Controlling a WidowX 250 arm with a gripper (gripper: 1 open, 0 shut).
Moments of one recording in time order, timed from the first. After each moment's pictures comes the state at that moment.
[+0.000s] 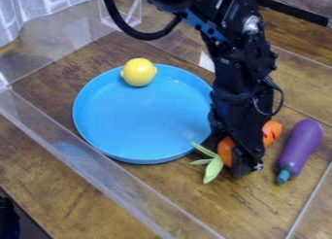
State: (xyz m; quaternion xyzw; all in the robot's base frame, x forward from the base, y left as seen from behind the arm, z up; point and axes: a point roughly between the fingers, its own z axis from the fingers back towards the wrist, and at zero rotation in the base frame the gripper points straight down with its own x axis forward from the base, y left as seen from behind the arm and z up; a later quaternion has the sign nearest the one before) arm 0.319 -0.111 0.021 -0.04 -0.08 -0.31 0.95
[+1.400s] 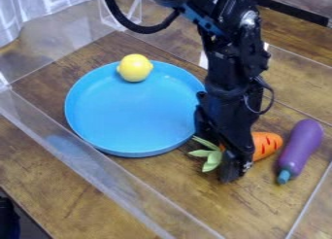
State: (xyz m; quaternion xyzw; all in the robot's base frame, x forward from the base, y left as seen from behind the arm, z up) arm 0.317 -0.097 0.023 -0.03 -0.05 -0.27 0.96
